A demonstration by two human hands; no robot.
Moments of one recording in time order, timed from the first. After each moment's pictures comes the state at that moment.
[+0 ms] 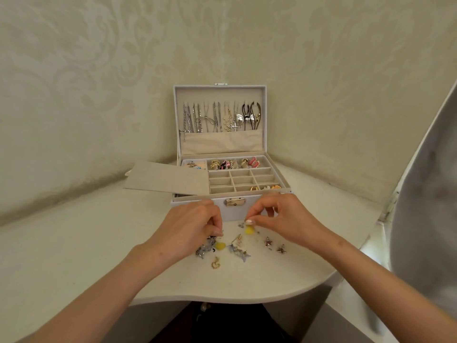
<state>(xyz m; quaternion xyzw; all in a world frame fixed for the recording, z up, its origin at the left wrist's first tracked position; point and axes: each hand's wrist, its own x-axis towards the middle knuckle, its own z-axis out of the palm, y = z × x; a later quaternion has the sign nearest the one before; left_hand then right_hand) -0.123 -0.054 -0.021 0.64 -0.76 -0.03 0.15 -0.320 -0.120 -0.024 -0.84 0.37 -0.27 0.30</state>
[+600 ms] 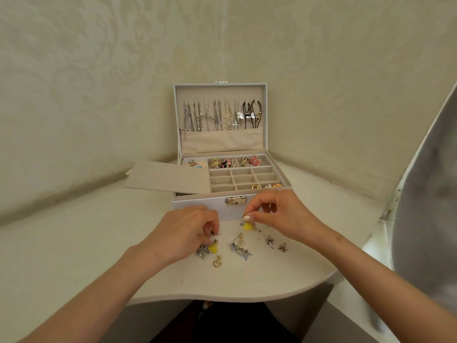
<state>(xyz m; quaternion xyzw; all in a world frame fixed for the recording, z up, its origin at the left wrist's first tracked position) -0.112 -0.047 -0.023 0.65 -0.76 -0.06 0.08 -0.315 -0.121 -0.024 -0.83 0.34 -0.29 0.33</state>
